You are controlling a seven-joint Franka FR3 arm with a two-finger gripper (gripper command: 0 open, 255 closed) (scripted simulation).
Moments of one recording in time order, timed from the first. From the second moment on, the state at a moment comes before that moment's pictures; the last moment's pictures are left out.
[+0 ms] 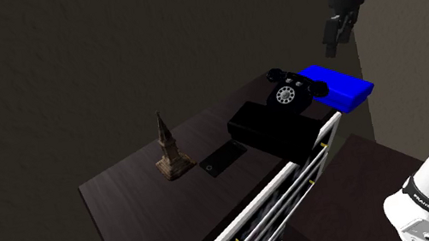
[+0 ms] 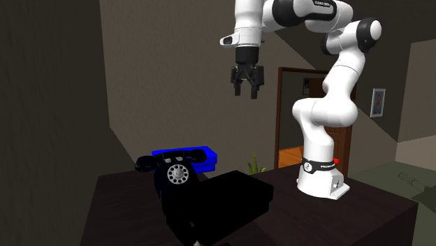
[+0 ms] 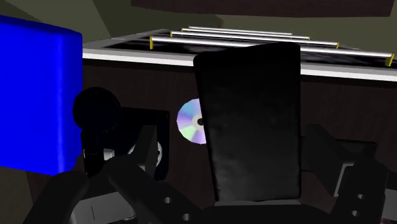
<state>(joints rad) -0.05 -0.67 -0.04 -2.38 -0.13 1.66 -0.09</state>
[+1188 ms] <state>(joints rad) -0.11 -0.10 -0.30 -2.22 -0.07 2.11 -0.37</state>
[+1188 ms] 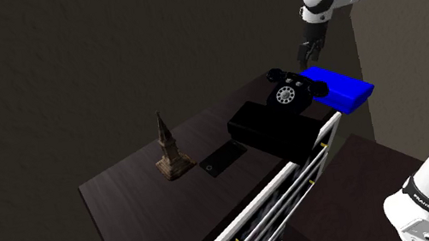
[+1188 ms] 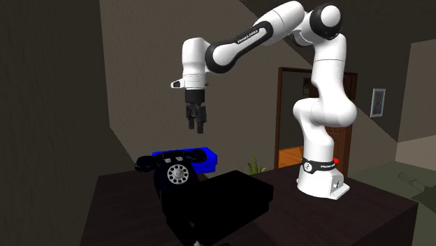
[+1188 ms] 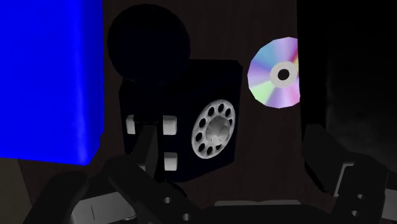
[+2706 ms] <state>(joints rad) -0.19 0.32 -0.32 -2.01 0.16 2.29 -0.58</state>
